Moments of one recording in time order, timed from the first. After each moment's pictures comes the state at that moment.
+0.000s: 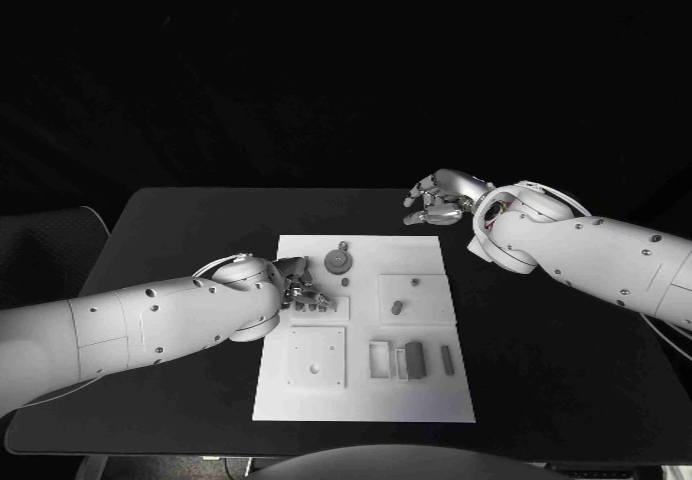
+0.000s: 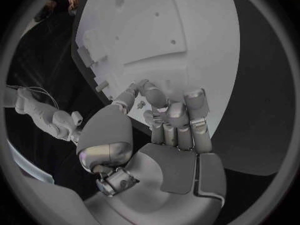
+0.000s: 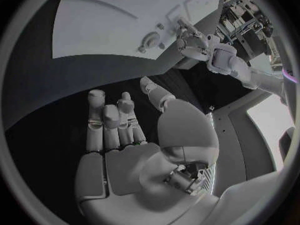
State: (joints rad) left arm 1.19 -0.63 -0.23 1.39 -1.19 -0.18 -0.53; left_hand 0.79 -0.19 0.38 -0.09 0.05 1.22 -0.05 0.55 0.88 1.37 -0.15 0.95 0.55 1.21 -0.24 1.45 0.72 0.08 1.30 -0.24 0.83 1.31; right arm 1.20 -0.71 0.00 1.27 -1.29 -0.27 -0.07; right_hand 1.05 -0.11 0.52 -0.24 0.10 0.83 0.17 0.27 0.41 0.93 0.07 1.25 0.97 1.06 -0.04 1.60 0.77 0.22 1.04 0.01 0.98 1.31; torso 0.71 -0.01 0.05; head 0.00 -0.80
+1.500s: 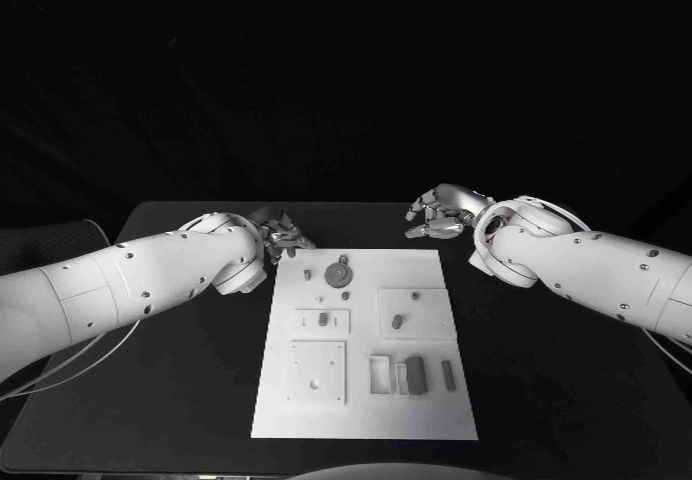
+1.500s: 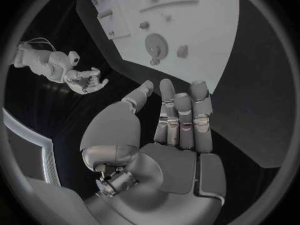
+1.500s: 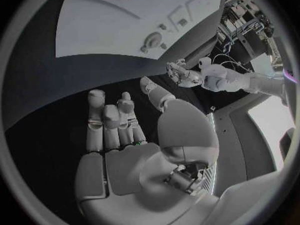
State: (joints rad) left arm 1.29 -0.61 -0.16 1.20 -0.95 -0.29 -0.37; left_hand 0.95 -0.07 0.49 -0.16 0.05 0.92 0.08 0.29 0.70 1.23 -0.02 0.80 0.46 1.10 -0.13 1.29 0.63 0.03 1.18 -0.22 0.68 1.26; right arm 1.20 -0.71 0.00 1.26 -1.29 -0.27 -0.07; right_hand 1.05 -0.11 0.52 -0.24 0.10 0.83 0.17 0.27 0.41 0.93 0.07 1.25 0.97 1.06 -0.04 1.60 0.77 0.22 1.04 0.01 0.98 1.31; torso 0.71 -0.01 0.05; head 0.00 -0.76
